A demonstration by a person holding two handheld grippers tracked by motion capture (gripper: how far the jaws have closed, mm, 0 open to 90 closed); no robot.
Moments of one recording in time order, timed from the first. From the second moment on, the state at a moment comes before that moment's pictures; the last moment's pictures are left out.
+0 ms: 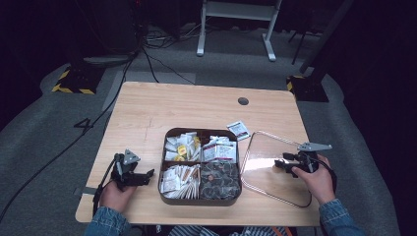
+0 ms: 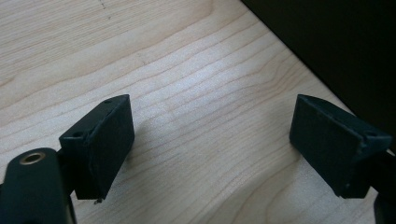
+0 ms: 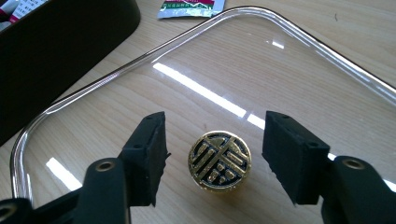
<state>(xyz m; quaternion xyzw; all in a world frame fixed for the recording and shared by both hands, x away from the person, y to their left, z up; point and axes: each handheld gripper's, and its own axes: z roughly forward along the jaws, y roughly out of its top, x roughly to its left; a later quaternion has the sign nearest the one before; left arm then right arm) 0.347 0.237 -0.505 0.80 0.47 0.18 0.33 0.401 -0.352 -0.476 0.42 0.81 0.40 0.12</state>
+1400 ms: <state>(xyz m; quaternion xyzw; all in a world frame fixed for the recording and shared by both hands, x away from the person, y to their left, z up) 0.348 0.237 -0.505 0.80 0.47 0.18 0.33 0.392 -0.352 -0.470 0.39 0.83 0.37 0.15</state>
